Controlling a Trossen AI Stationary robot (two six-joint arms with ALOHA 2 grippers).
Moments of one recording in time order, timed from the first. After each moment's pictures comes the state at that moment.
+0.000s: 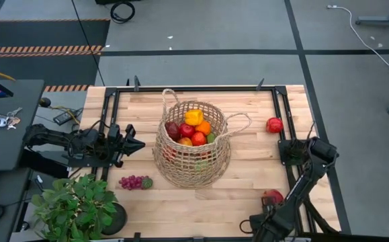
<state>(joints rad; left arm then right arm) -0.18 0.19 0.01 0.43 -0.13 -0.35 0.97 1.96 1.42 -1.07 -0.27 0.94</state>
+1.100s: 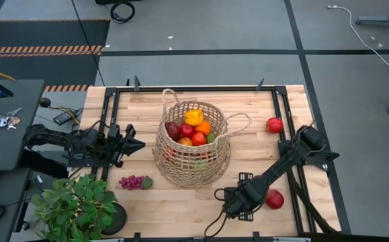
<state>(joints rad) -0.18 0.19 0.01 0.44 -0.13 -0.35 0.65 1.92 1.42 -1.11 -0.07 0.78</state>
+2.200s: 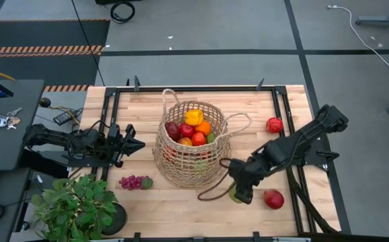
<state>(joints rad) -0.18 0.19 0.01 0.43 -0.13 -0.35 0.51 1.54 1.42 -1.06 -0.15 1.04</state>
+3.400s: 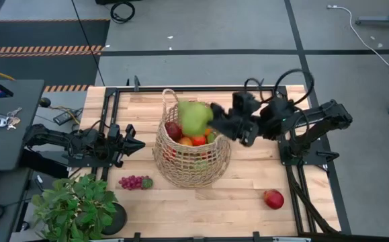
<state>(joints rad) -0.18 0.19 0.01 0.43 -0.13 -0.35 0.23 1.45 1.42 0.61 0.04 0.73</state>
